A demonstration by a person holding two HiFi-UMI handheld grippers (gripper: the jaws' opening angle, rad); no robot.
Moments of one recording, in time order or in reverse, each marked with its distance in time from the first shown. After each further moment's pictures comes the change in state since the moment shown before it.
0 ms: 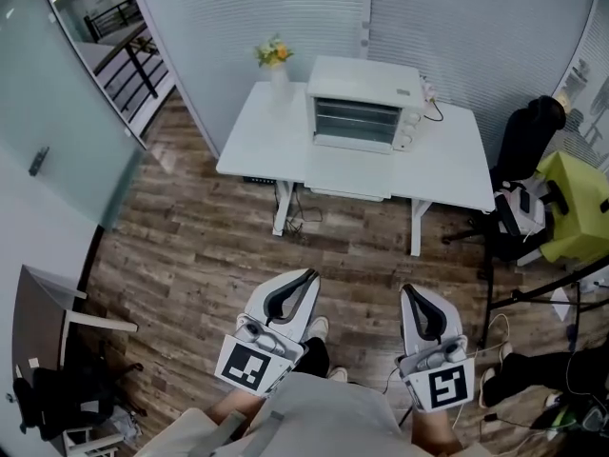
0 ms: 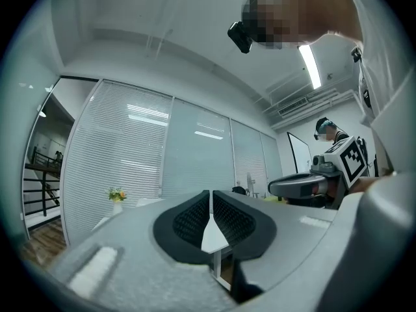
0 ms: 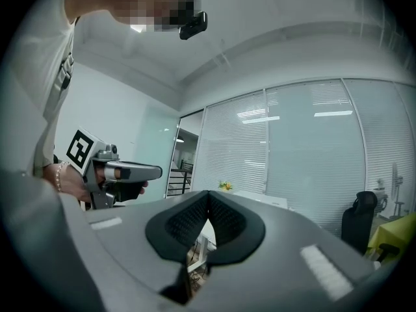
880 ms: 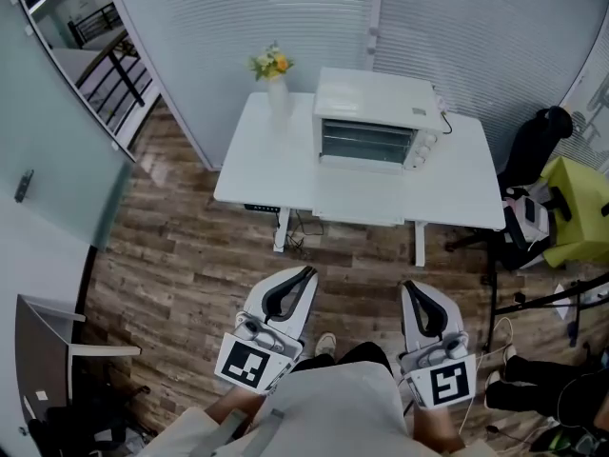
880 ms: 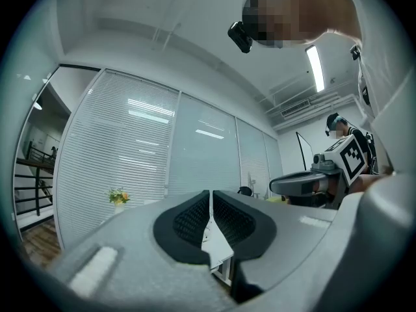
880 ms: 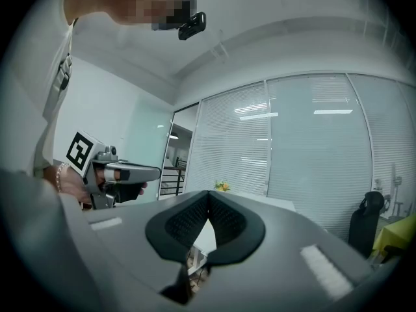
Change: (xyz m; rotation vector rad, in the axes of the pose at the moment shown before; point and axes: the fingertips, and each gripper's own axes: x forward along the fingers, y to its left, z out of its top) left arm 0.069 0.135 -0.012 -0.021 -0.005 -0.033; right arm 0.144 -0.019 -0.003 0.003 0.023 -0.038
